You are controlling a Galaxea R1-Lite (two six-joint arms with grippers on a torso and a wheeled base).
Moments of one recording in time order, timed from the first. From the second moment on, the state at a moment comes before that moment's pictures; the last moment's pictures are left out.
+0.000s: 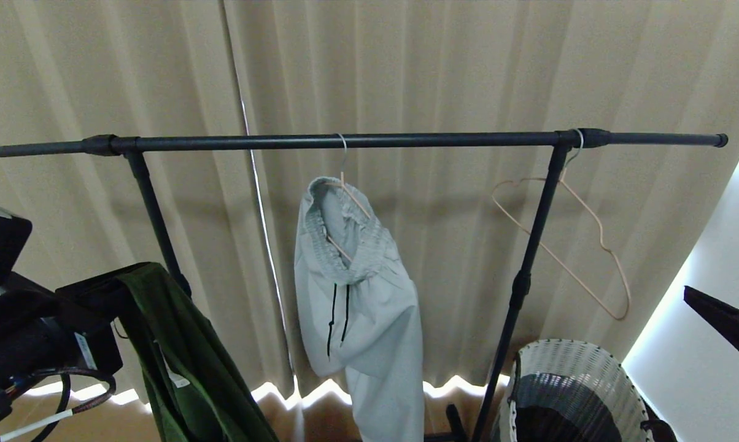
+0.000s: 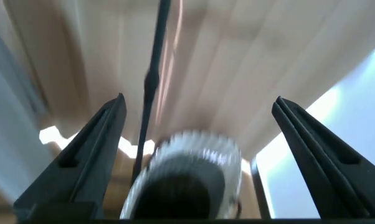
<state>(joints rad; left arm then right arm) -0.33 1.08 -0.41 -0.55 0.04 0.18 0.08 0.97 -0.52 -0.16 -0.11 -0.16</state>
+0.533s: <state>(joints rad) -0.32 1.08 -0.39 -0.60 0.04 0.17 0.07 1.13 -0.76 0.09 -0.11 -0.07</state>
